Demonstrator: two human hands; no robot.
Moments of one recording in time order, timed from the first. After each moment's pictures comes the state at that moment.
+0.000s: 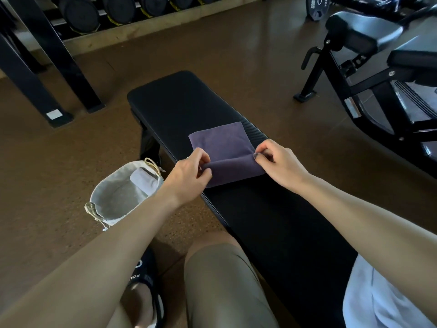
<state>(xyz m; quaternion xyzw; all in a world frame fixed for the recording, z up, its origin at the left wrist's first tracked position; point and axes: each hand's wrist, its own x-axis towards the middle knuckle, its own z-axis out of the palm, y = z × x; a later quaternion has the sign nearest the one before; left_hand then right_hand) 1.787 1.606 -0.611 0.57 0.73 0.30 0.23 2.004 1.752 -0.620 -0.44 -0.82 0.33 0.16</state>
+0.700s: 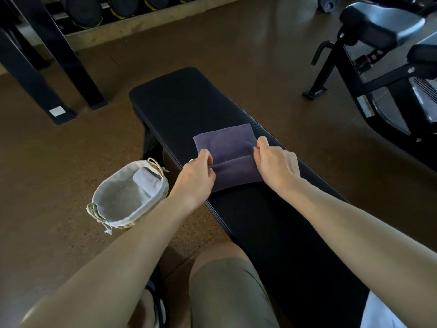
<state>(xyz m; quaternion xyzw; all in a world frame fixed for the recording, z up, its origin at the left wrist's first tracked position) 1.793 1.629 -0.617 0.53 0.79 0.25 0.20 1.956 1.760 -0.633 -0.48 -0.87 0.02 0.06</state>
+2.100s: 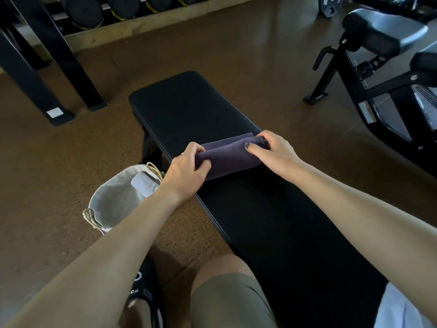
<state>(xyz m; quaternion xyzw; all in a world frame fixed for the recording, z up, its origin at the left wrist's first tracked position) 1.754 1.646 -0.619 0.50 0.76 0.35 0.23 1.945 1.800 -0.616 -0.47 -0.78 0.38 0.16</state>
